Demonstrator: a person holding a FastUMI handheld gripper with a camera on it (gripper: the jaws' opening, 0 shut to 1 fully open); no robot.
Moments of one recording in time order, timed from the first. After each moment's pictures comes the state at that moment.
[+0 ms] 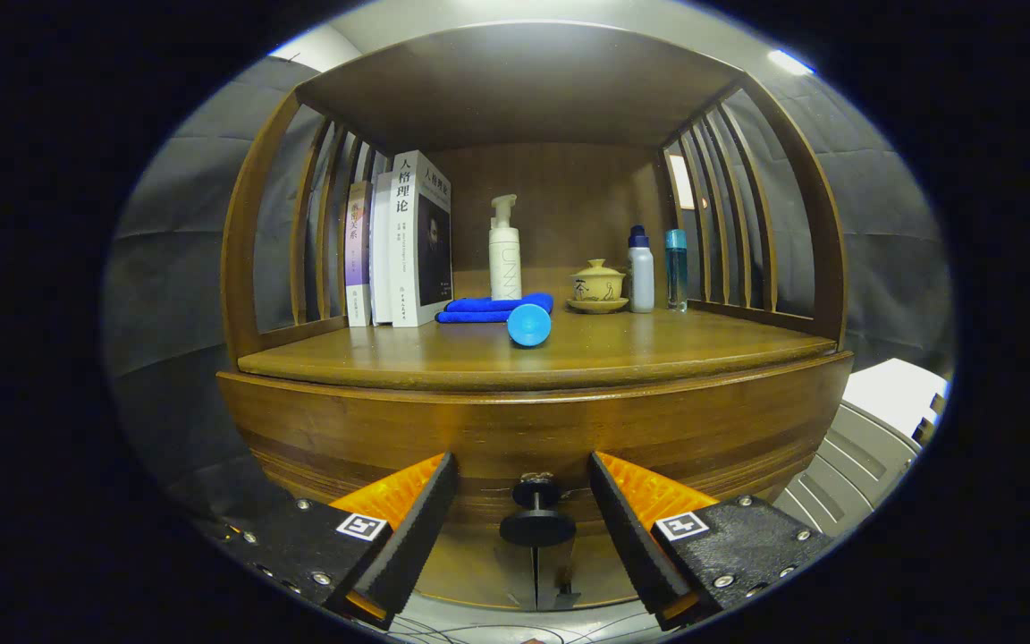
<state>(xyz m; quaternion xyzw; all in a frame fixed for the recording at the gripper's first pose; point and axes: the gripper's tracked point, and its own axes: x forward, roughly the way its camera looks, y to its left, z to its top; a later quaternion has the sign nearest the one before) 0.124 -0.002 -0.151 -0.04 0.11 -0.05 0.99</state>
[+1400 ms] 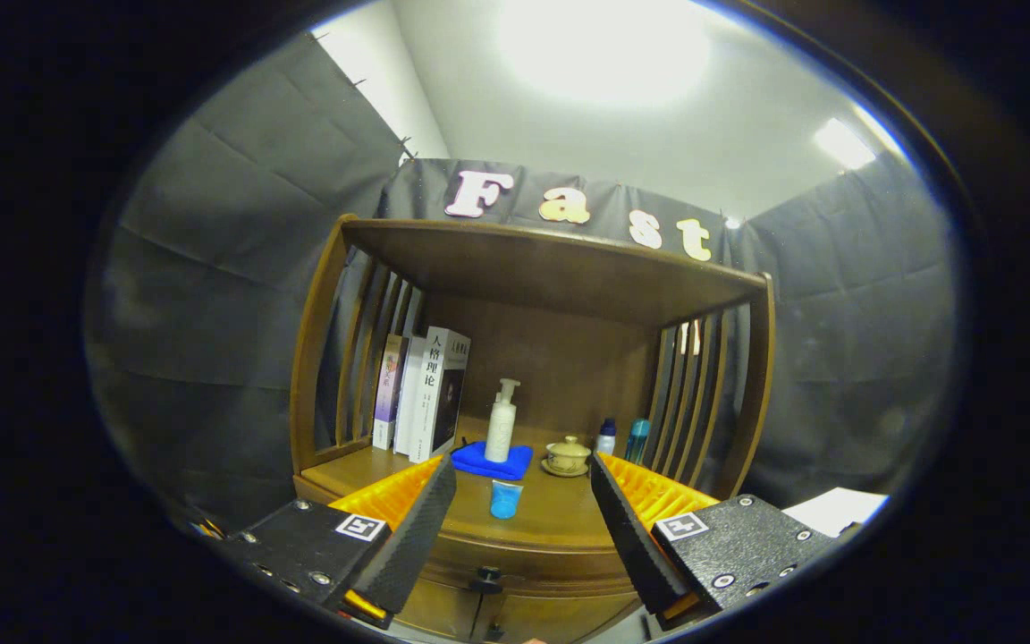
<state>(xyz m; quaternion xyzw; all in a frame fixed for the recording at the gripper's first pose) 0.035 0.026 0.086 -0.17 -0.05 -0.04 0.98</state>
